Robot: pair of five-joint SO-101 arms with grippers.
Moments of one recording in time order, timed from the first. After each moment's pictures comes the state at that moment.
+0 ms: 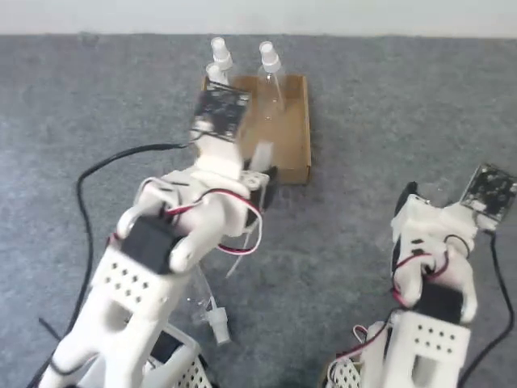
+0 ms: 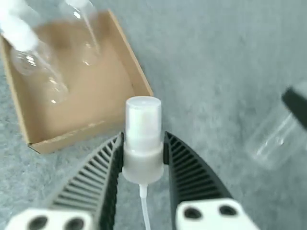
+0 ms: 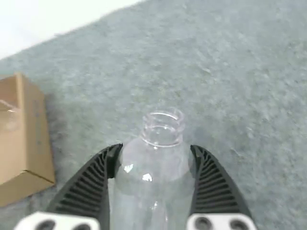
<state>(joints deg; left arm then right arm) 23.5 -44.8 30.4 68.0 17.1 12.0 -75.9 69.8 46.0 -13.1</state>
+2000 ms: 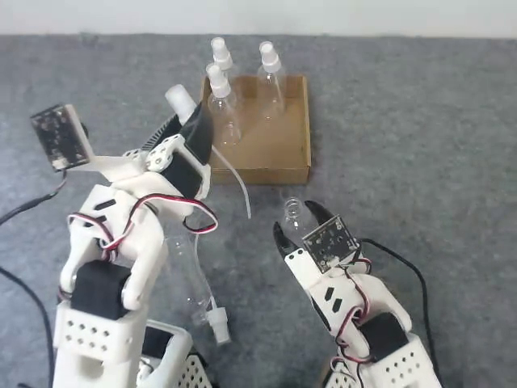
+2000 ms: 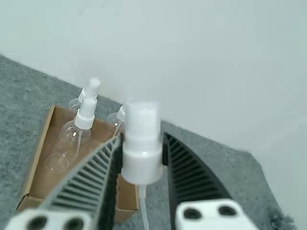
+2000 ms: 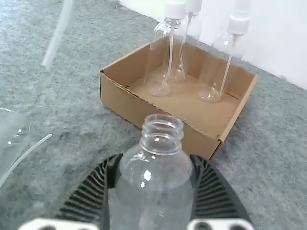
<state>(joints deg) 8.6 -61.0 39.3 48.3 39.6 -32.7 -102.7 92.7 41.7 9.0</state>
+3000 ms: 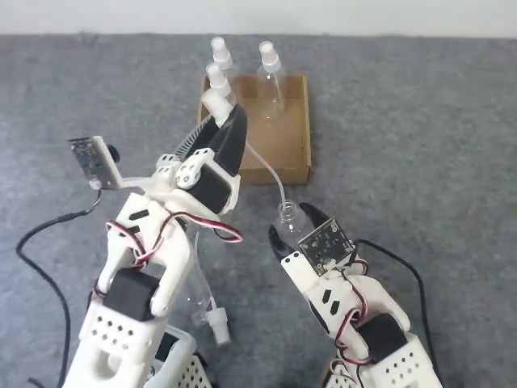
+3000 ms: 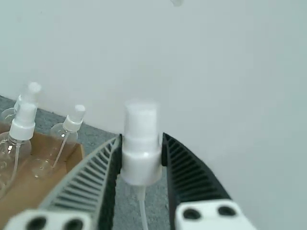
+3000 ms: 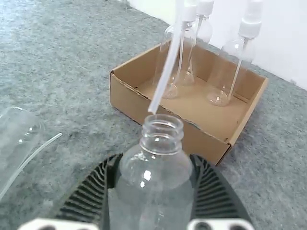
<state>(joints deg) 16.2 -67.0 58.4 23.4 42.9 -34.6 -102.7 92.7 41.7 9.0</state>
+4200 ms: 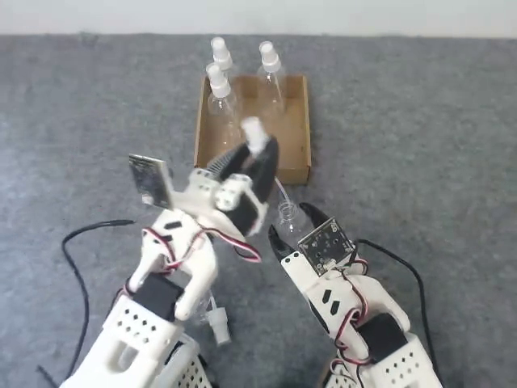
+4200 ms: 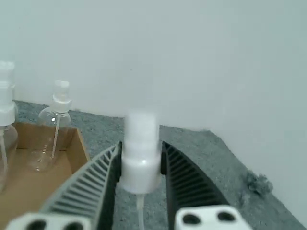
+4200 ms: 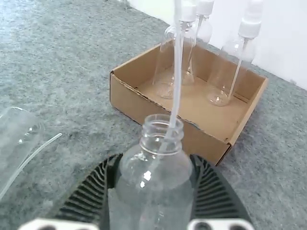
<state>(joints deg) 24.8 -67.1 72.7 12.5 31.3 -34.6 -102.7 92.7 41.7 9.0</state>
